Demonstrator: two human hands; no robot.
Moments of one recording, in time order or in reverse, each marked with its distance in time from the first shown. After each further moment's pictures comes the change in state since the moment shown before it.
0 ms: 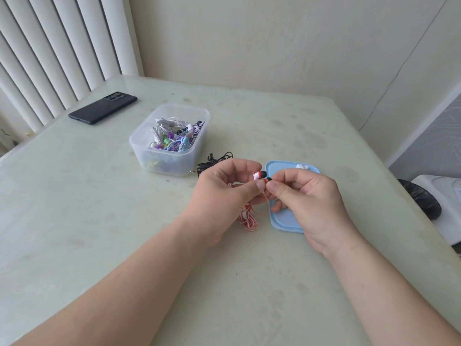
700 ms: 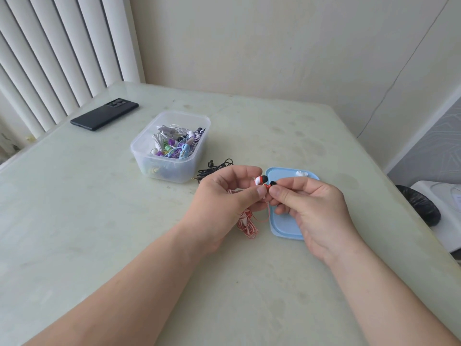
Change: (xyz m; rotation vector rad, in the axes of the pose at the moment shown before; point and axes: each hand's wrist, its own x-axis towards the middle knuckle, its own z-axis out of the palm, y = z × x) left_hand 0.001 0.002 -0.001 -0.086 -0.041 -0.037; right_hand 0.001 -0.004 -0.003 0.210 0.055 0.112
